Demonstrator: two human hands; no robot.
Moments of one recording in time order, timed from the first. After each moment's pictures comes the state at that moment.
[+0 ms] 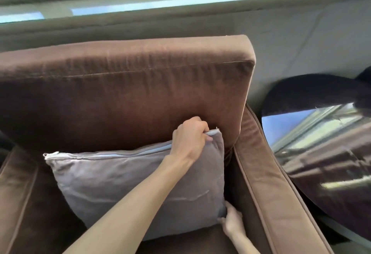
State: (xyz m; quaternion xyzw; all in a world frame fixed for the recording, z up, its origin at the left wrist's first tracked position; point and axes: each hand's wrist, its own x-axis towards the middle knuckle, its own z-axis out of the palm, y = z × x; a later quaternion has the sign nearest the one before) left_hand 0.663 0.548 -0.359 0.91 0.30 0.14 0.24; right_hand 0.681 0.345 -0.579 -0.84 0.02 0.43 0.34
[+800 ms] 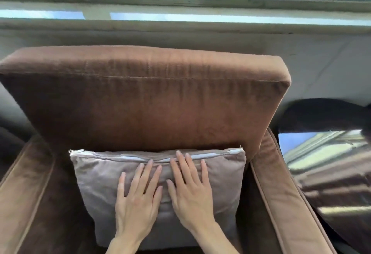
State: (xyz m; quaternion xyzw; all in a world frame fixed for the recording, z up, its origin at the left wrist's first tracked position) left_hand 0.453 0.559 -0.481 0.90 0.39 0.18 -0.04; right_hand 0.602 0.474 -0.447 -0.79 -0.58 -0.10 0.18
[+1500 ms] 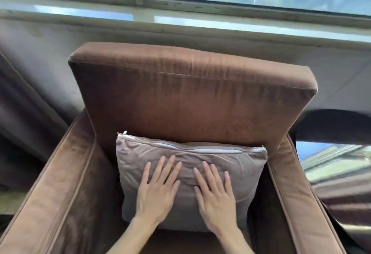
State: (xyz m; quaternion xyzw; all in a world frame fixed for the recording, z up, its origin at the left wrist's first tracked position) left_hand 0.415 0.557 -0.479 0.92 0.37 0.10 0.00; right_hand 0.589 0.435 -0.490 -0.79 -0.59 -0.10 0.13
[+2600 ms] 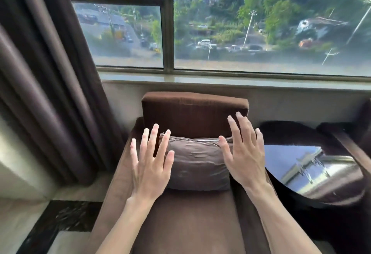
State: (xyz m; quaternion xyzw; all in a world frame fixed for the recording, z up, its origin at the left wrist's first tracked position) left_hand 0.217 0.334 -0.091 0.85 0.42 0.32 -0.01; right_hand 0.440 0.221 -0.047 -0.80 -0.50 -0.20 0.26
